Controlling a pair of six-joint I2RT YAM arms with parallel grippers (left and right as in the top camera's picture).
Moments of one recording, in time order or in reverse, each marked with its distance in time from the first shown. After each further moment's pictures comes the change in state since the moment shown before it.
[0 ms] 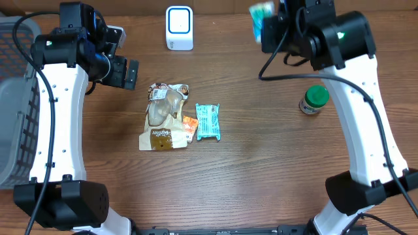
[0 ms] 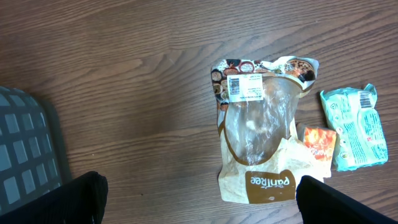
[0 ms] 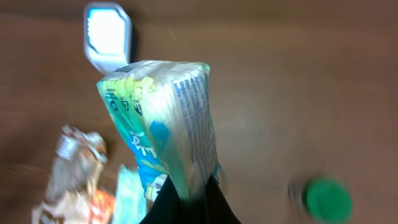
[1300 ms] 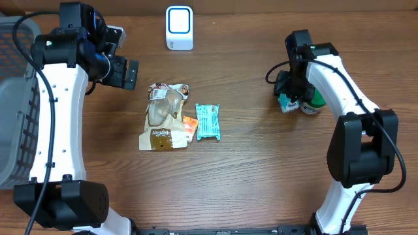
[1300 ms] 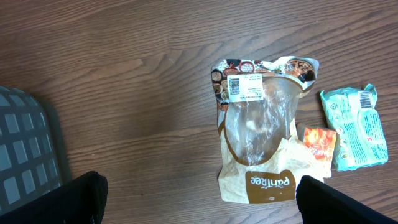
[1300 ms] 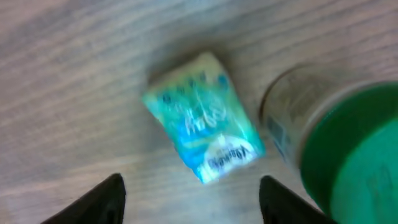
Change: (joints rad) left arm 0.000 0.000 0.000 0.000 0.000 0.000; right arm -0.203 0.168 -0.626 0.259 -0.011 0.111
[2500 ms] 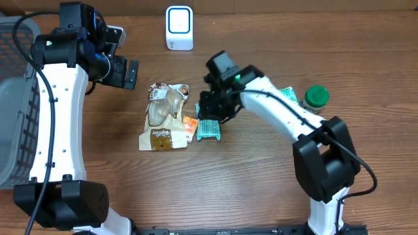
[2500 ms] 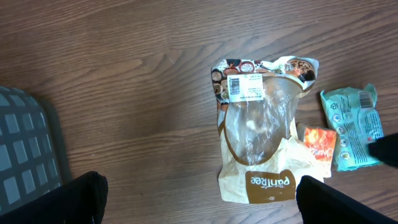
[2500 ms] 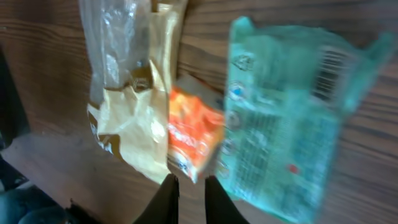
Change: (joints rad) left arm 0.000 0.000 0.000 0.000 0.000 0.000; right arm 0.466 0.007 -0.050 0.275 -0.499 0.201
